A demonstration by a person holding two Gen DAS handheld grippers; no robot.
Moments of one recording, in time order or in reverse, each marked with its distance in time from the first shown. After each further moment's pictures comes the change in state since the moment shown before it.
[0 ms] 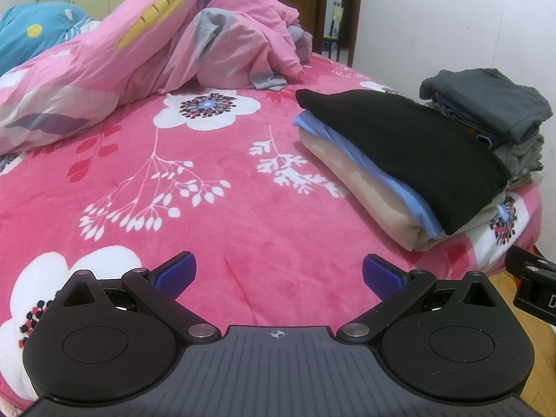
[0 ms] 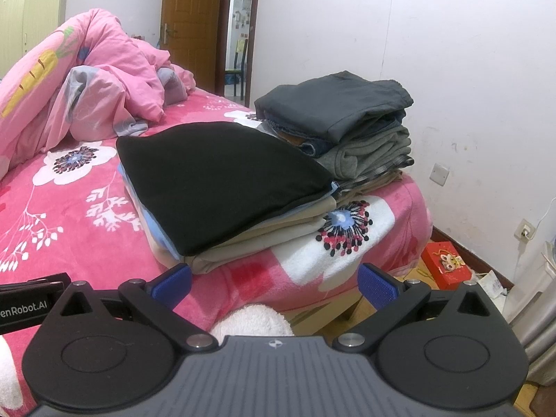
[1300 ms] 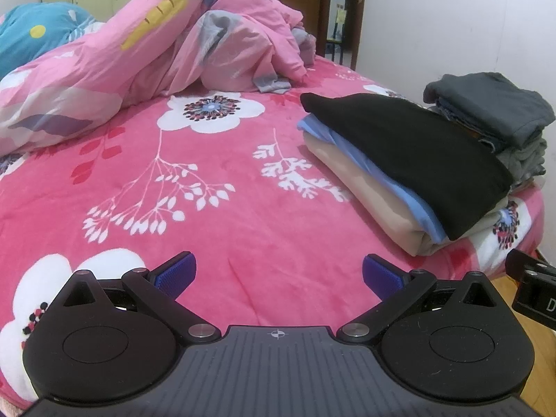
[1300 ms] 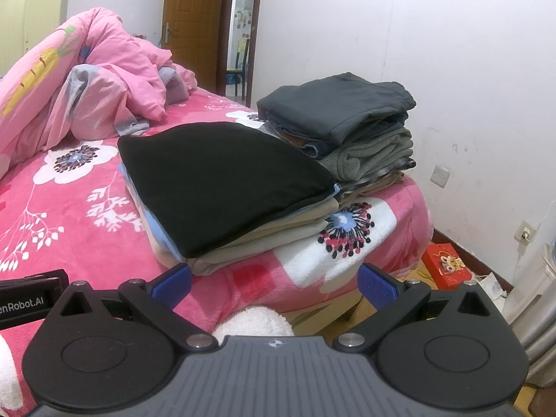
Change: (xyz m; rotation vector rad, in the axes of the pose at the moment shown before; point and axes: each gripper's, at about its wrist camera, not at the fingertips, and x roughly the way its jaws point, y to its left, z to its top) left arm -0.001 0.002 0.002 -0.005 -0.006 0.007; right arm 0.001 0.004 0.001 -0.008 0.001 -0.001
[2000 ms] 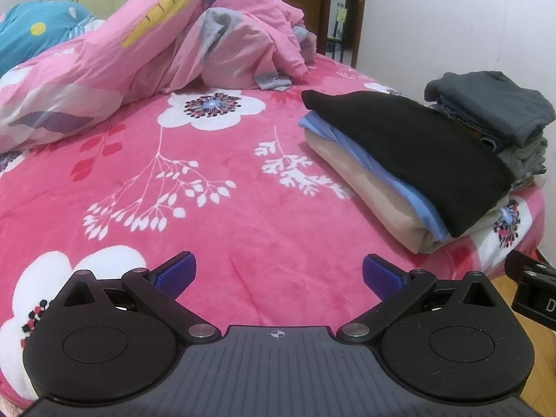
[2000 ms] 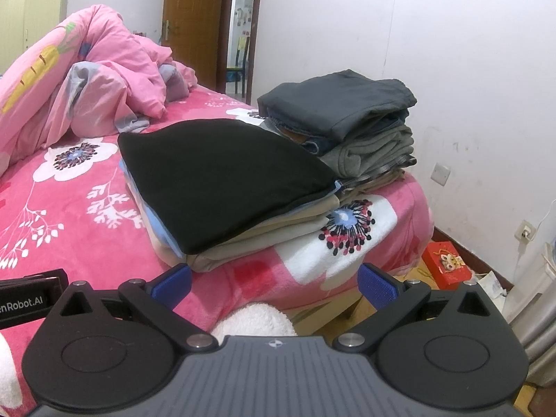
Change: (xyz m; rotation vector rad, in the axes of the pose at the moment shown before) left arm 0.001 0.003 -0.002 -0.003 0.007 -0.002; right arm 0.002 0.001 -0.001 -0.002 0.009 -0.001
